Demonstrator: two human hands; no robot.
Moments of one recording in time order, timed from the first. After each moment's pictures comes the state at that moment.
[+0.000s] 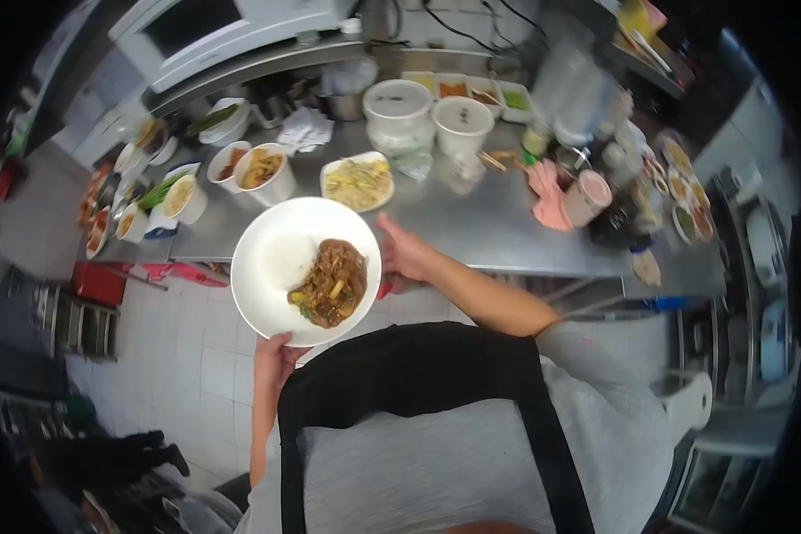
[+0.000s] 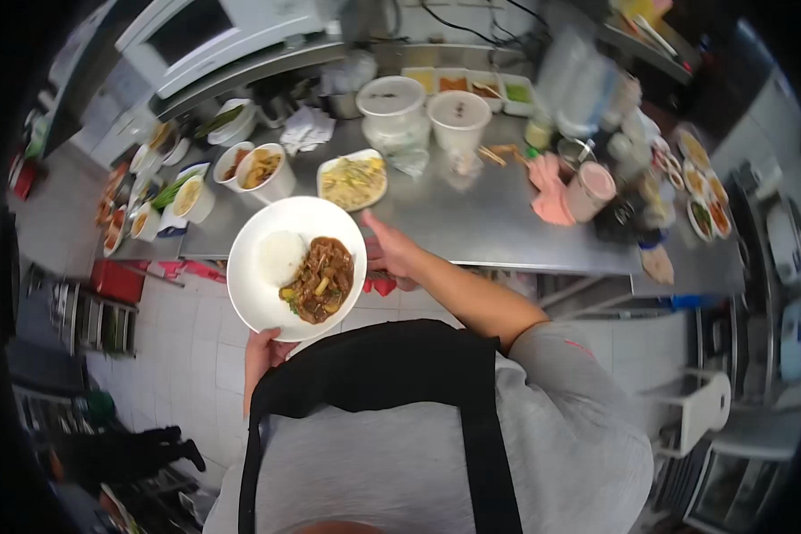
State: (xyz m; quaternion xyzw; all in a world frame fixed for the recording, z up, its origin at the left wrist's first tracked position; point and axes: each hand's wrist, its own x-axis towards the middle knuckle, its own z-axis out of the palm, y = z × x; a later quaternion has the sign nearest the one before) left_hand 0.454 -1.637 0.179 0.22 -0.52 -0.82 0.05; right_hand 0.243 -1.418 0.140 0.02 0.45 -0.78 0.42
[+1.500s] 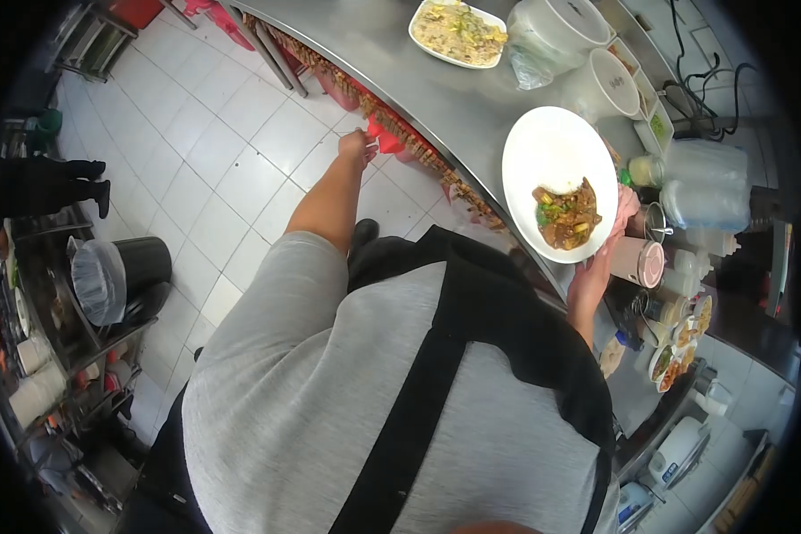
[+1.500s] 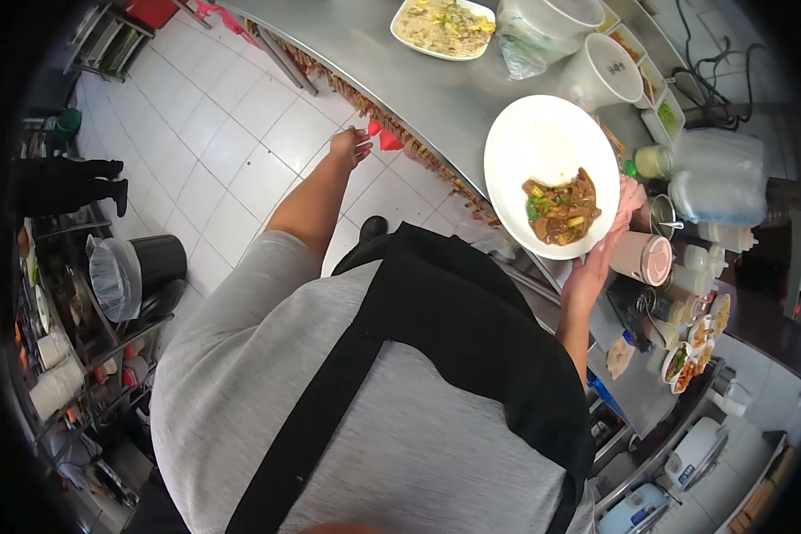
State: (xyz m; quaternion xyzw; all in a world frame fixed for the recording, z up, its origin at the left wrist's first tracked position) left_hand 0.303 -1.566 -0.116 0.55 -0.33 -0.76 0.08; right_hand 0.221 -1.133 0.101 0.03 0.72 -0.69 0.01
